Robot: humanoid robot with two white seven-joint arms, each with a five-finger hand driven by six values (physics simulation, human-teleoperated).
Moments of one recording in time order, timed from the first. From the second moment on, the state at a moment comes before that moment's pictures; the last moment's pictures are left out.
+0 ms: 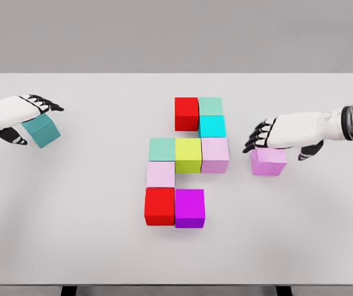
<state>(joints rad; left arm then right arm) -0.65 0.84 -0.61 -1.08 -0.57 -0.61 -0.30 -1.04 -0.99 1.18 -1.52 0.29 -0.61 0.58</state>
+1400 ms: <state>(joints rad) -0.64 0.84 -0.63 -1.09 -0.56 -0.61 -0.29 -1.02 -0.96 1.18 -1.51 0.36 -0.61 0.58</state>
